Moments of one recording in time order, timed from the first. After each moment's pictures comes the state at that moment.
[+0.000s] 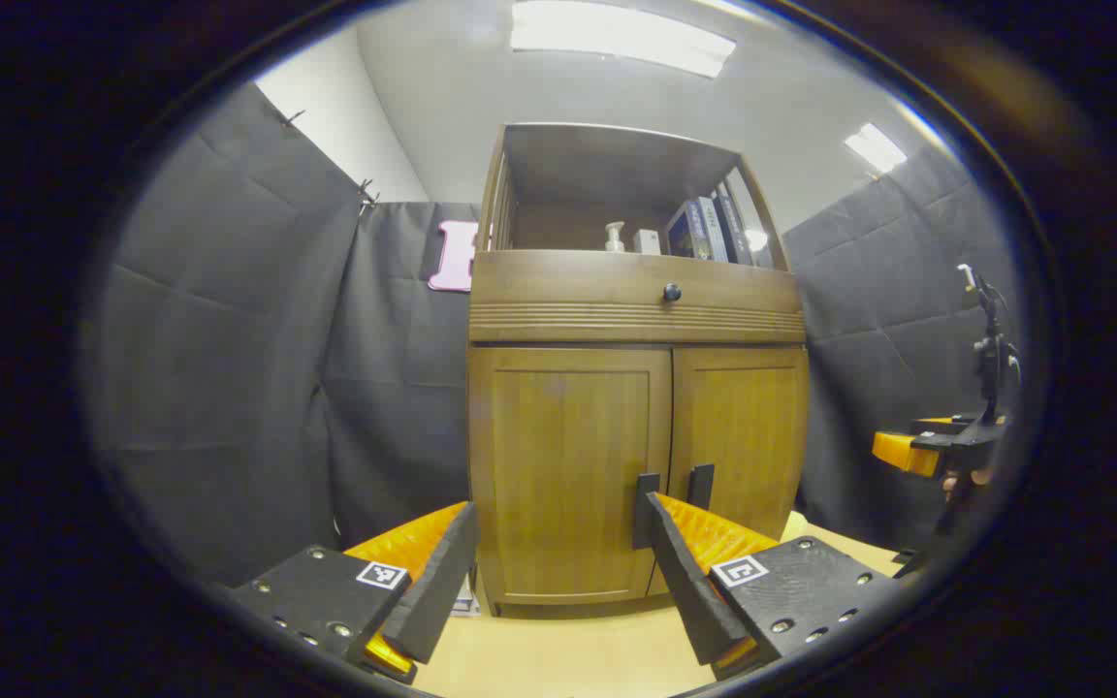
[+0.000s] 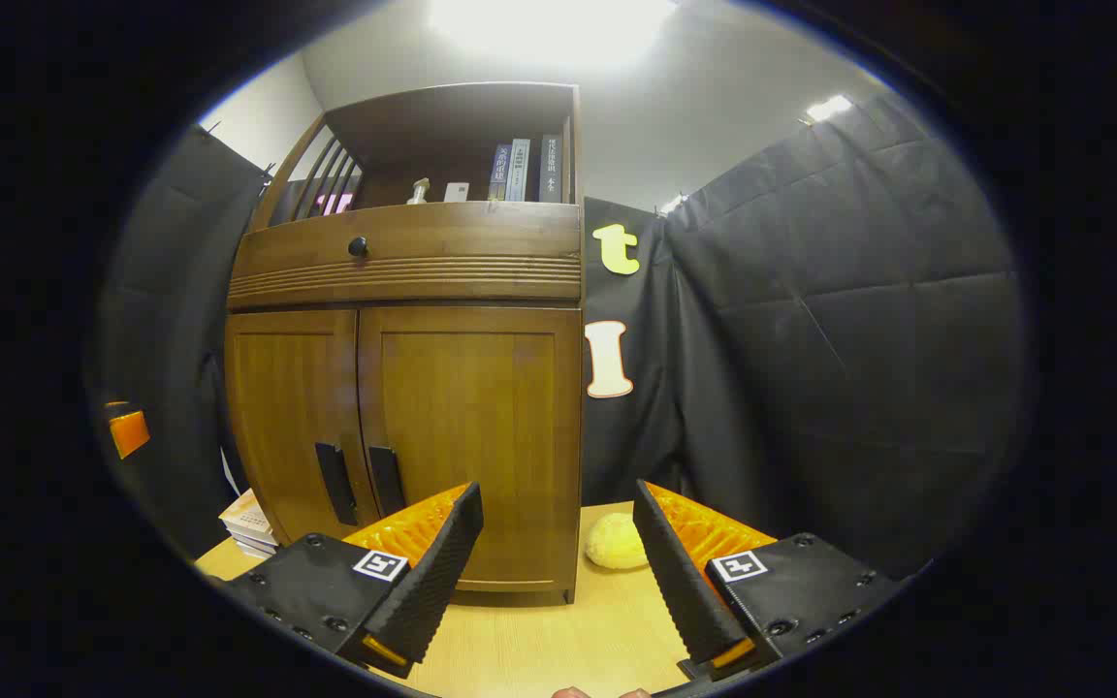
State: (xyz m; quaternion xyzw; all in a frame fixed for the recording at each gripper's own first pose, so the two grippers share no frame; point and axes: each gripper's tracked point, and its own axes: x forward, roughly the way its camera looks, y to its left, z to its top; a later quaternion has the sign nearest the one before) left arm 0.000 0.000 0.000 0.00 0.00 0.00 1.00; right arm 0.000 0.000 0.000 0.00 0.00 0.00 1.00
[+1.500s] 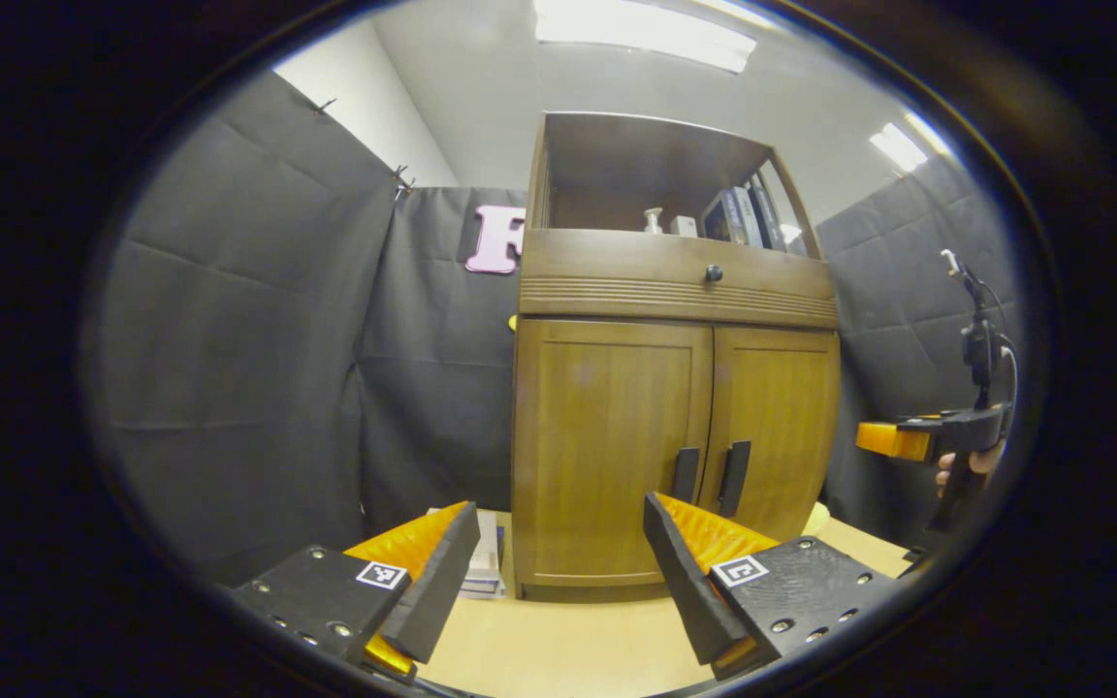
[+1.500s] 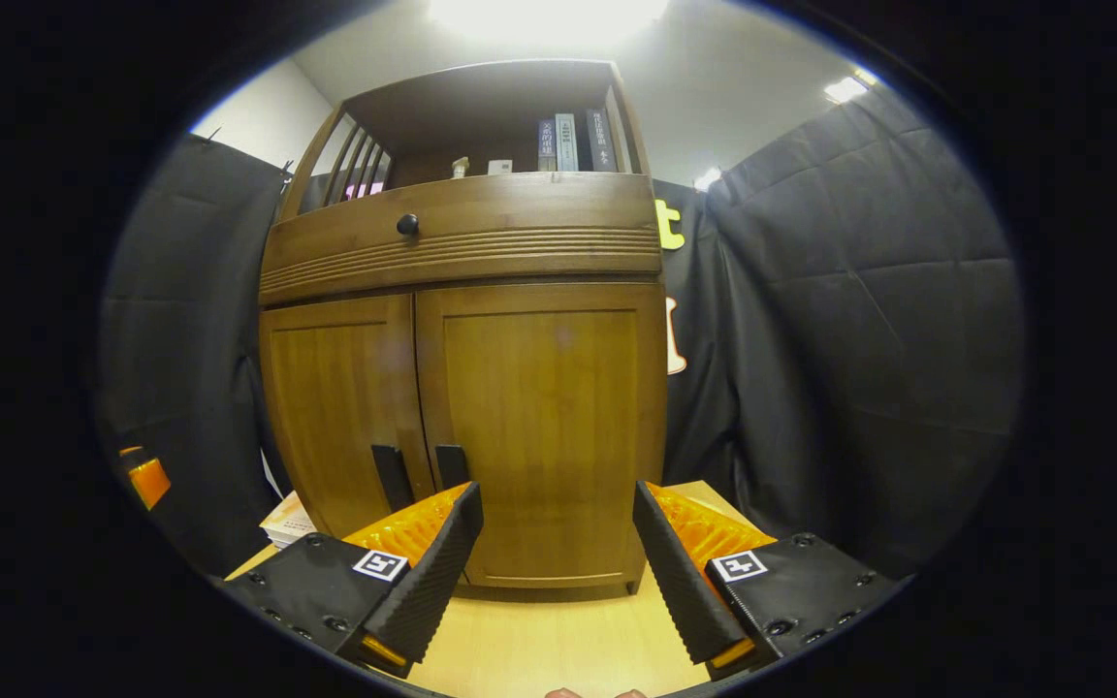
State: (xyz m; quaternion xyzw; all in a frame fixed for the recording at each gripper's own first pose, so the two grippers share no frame) left arm -0.005 0.017 -0.018 -0.02 0.03 0.06 1.00; right arm 0.027 0.081 -0.007 0.02 0.03 0.07 1.00
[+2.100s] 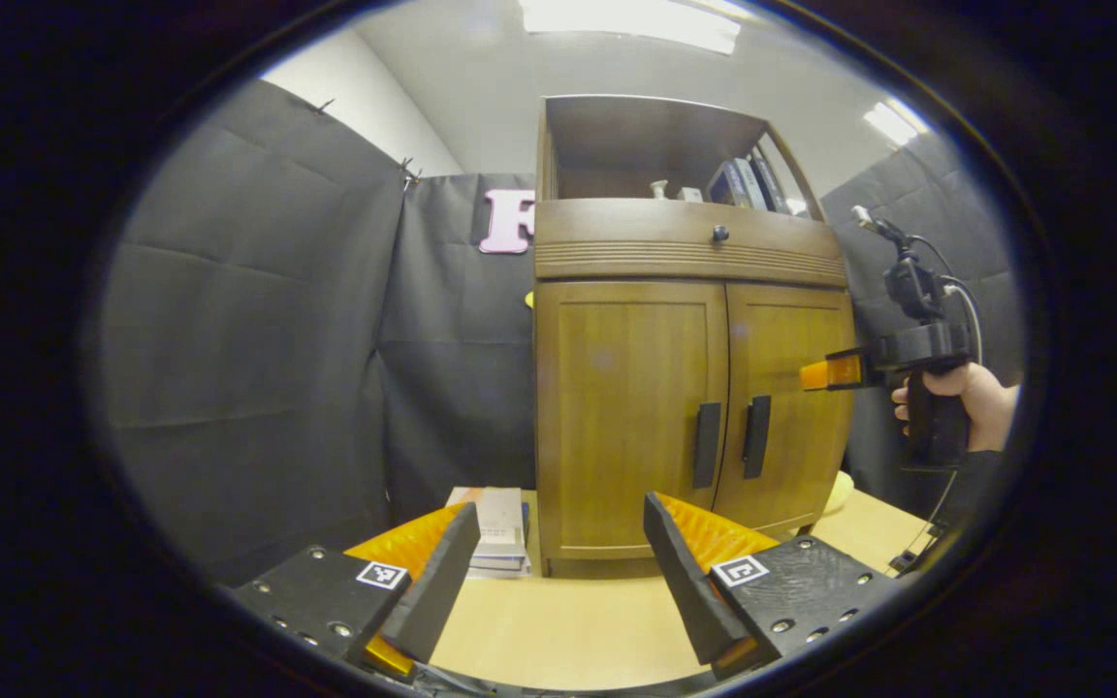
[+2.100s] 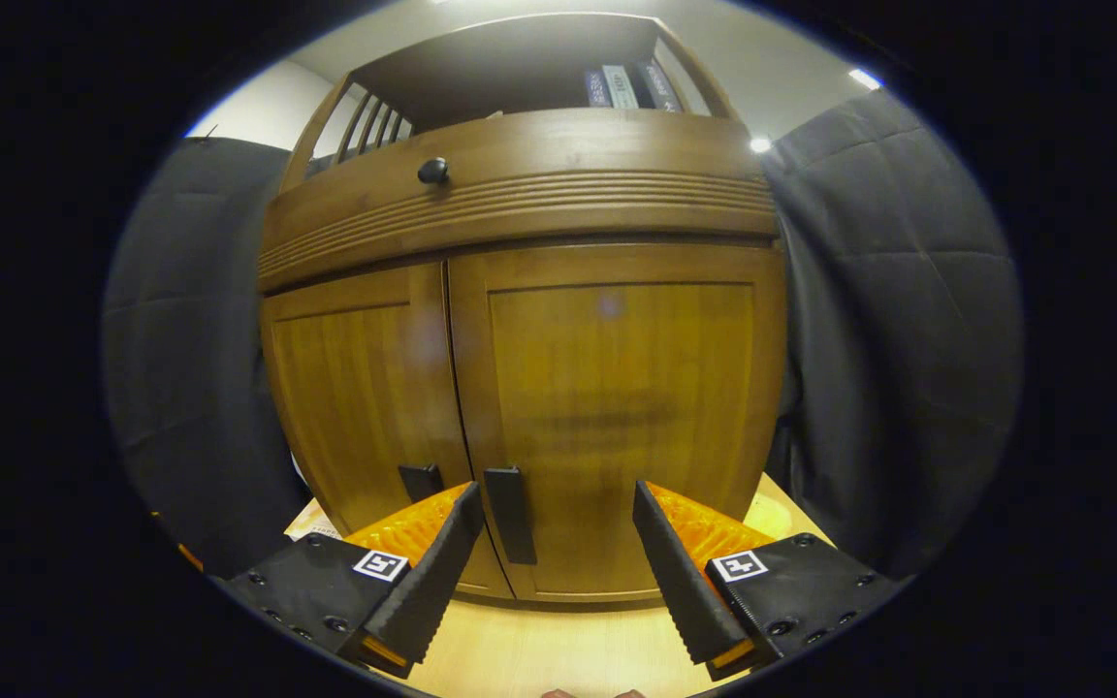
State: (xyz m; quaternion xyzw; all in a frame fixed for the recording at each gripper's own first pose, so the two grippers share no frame) left arm -0.023 0.026 -0.042 -0.01 0.06 0.08 0.99; right arm 0.113 0.155 -0.017 0.02 0.09 0.13 0.99
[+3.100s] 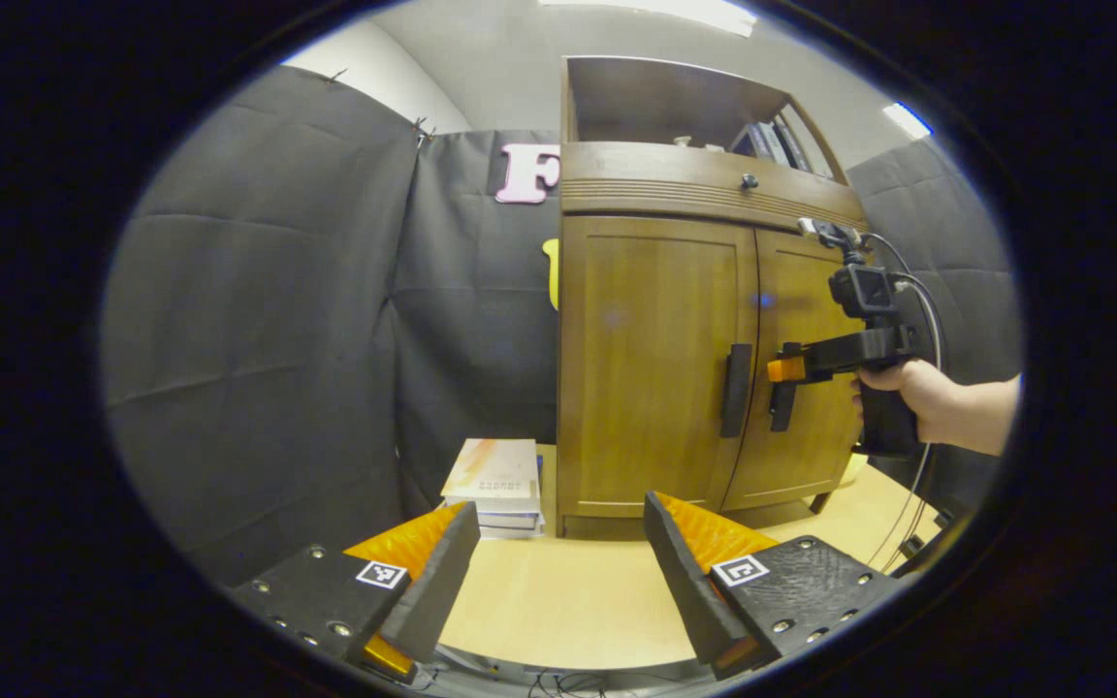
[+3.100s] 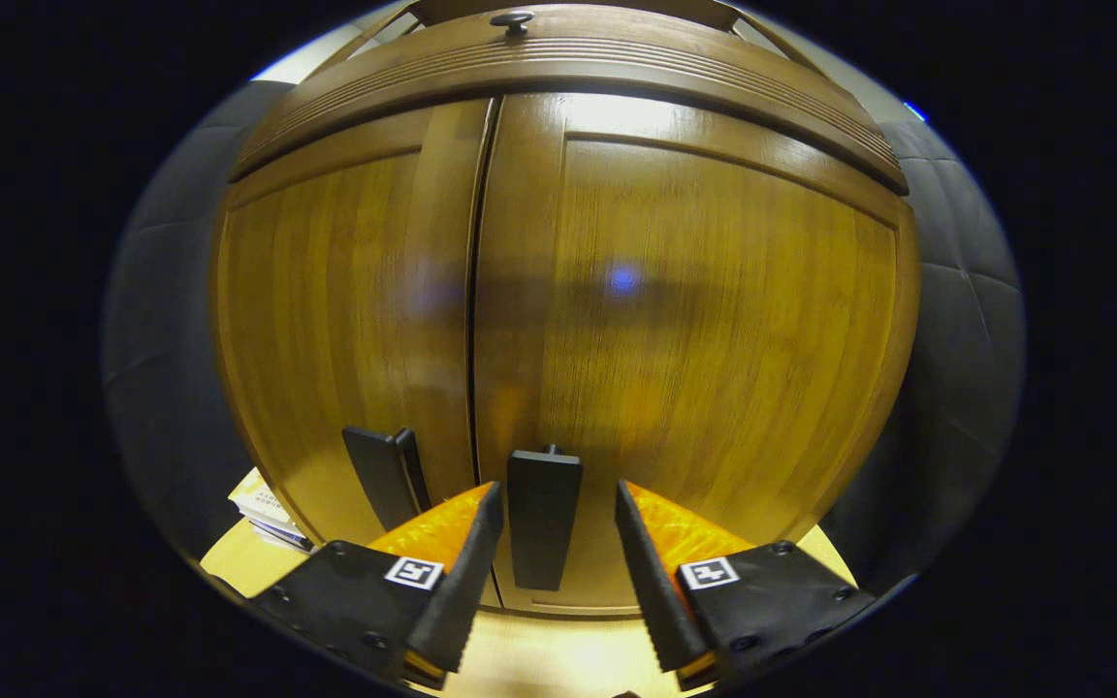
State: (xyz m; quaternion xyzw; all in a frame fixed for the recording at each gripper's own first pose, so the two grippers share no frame) left arm -0.037 0.033 -0.078 -0.02 0.13 0.09 0.99; right arm 0.184 0.210 -0.073 -0.04 0.12 0.11 0.99
